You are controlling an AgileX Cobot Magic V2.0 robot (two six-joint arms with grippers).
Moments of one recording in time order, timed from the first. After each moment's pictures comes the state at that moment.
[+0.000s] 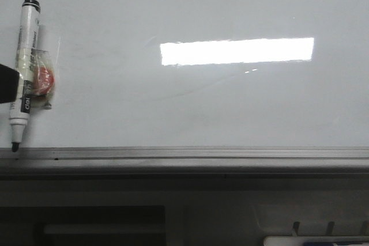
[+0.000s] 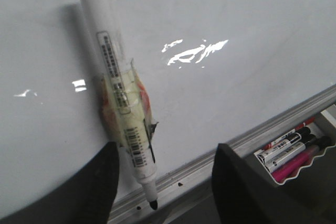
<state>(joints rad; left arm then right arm) -0.70 0.79 -0.30 -0.17 0.02 -0.07 -0.02 0.22 -0.14 0.44 0.28 -0.21</state>
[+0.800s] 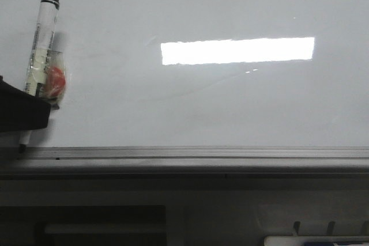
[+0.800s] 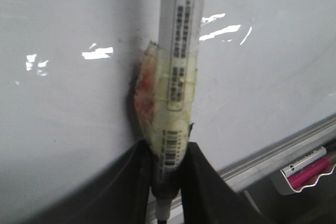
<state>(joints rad) -0.71 1.02 -0.31 -0.26 -0.13 -0.07 -0.02 0.22 -0.17 0.44 0.33 -0.21</state>
